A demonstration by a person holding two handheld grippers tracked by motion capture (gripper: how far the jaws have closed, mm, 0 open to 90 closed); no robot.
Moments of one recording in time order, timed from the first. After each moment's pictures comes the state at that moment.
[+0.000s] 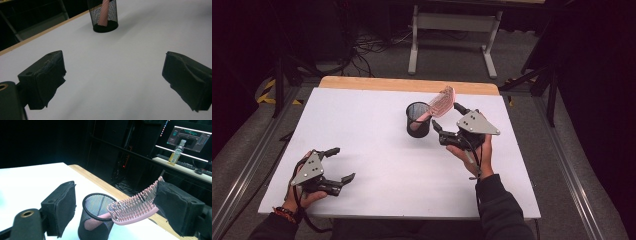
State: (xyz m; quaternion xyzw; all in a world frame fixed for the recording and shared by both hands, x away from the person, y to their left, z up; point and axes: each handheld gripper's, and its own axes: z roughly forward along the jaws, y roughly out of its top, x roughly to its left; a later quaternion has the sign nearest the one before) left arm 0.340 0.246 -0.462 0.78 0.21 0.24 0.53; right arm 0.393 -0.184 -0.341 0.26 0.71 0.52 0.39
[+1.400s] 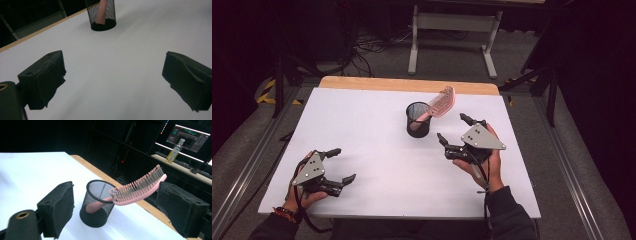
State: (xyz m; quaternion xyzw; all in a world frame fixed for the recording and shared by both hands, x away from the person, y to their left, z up) left arm 0.341 0.245 -0.463 0.79 0.21 0.23 0.53; right arm 0.361 -0.196 -0.347 0.24 0.73 0.49 0.41
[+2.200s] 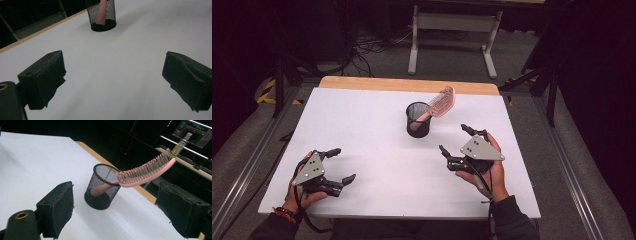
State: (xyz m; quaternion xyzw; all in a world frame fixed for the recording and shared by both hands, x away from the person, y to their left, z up) left arm 0.340 0.245 -0.462 0.79 0.21 0.24 0.53; right arm 0.344 -0.201 -0.362 0.23 0.76 0.46 0.40
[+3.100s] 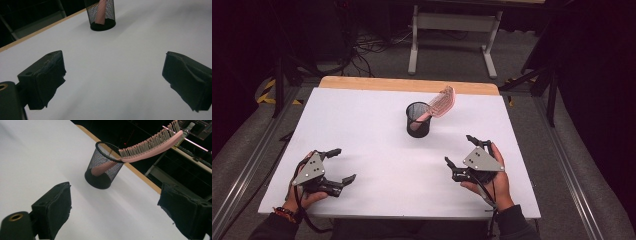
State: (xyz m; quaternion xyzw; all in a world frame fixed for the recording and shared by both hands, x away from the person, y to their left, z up) left arm 0.340 0.244 -0.463 0.79 0.21 0.23 0.53; right arm 0.333 -0.216 -0.391 0.23 0.78 0.42 0.41
